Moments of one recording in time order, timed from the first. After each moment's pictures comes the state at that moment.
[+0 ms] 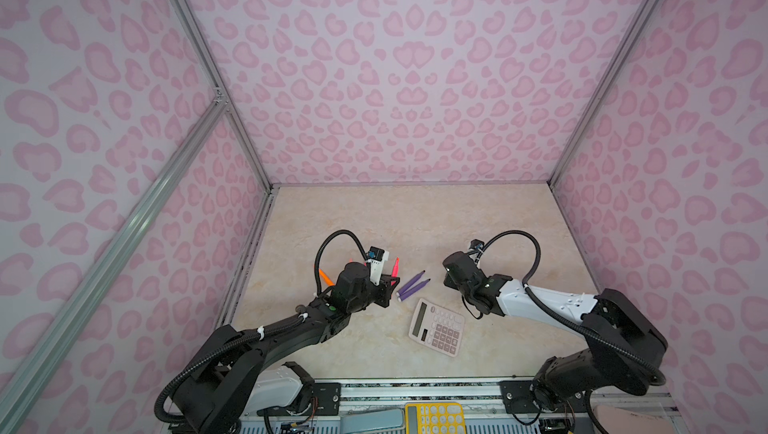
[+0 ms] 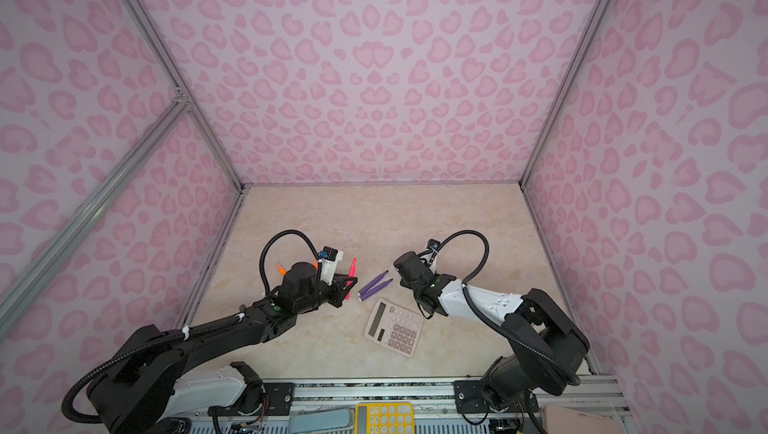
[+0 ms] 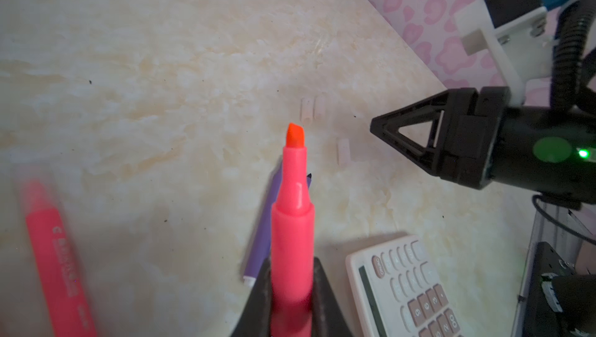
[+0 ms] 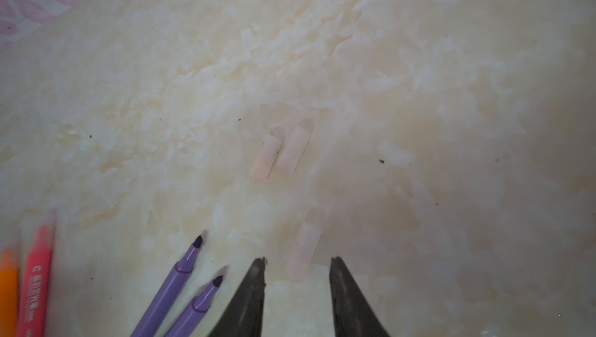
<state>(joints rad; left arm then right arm) -0.66 1.25 0.44 0.31 0.19 -0.36 0.74 1.52 0.77 -0.19 0.48 0.95</state>
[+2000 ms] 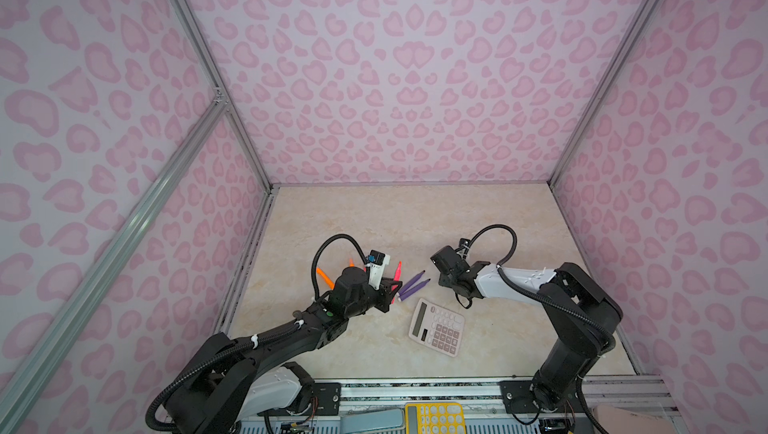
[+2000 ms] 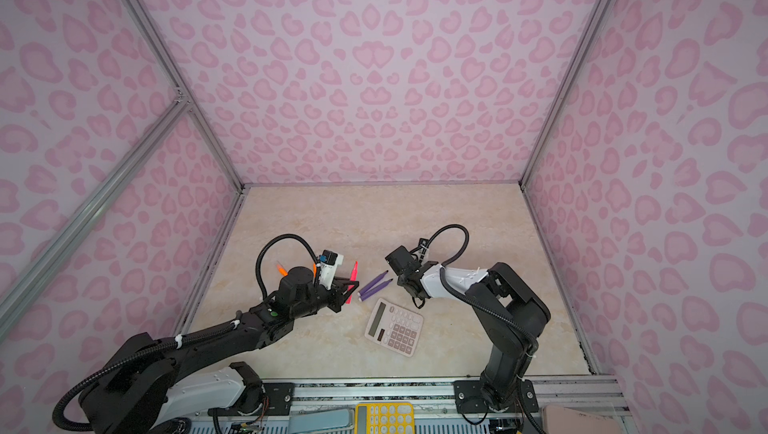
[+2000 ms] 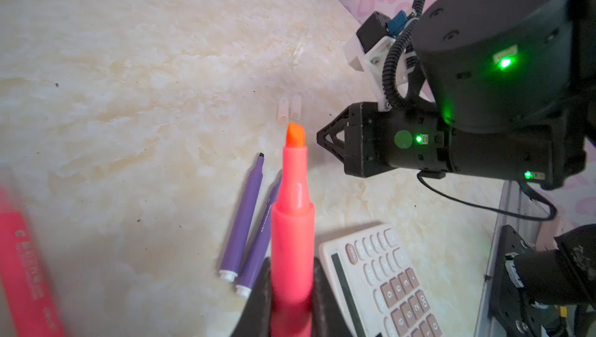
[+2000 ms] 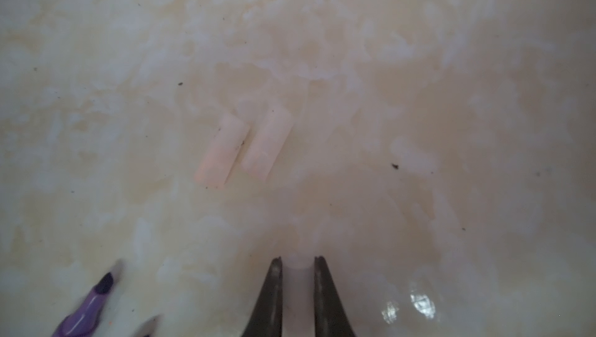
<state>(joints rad) -0.69 1.19 0.41 0.33 0.23 -0.36 0.69 1.71 0.91 -0.30 0.46 0.88</state>
